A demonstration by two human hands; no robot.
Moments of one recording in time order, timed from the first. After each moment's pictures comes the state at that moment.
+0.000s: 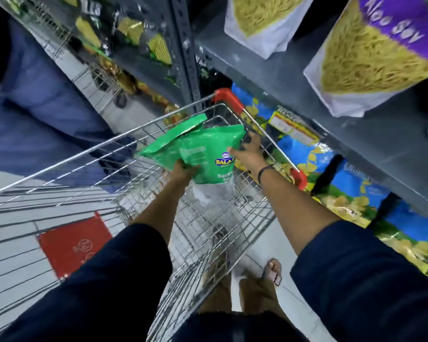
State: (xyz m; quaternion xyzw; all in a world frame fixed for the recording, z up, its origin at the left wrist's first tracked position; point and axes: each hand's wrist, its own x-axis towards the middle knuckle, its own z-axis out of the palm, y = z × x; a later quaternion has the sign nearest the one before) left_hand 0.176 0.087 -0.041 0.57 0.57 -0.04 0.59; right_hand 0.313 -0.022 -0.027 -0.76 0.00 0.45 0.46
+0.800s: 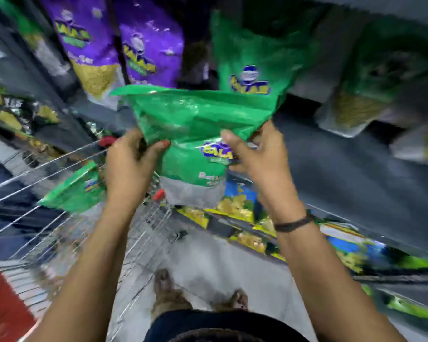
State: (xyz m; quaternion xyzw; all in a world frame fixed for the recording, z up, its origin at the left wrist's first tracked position) left_hand 0.214 -0.173 0.215 0.82 0.25 0.25 0.44; right_hand 0.296 -0.350 0.239 -0.74 -0.14 0.09 0.66
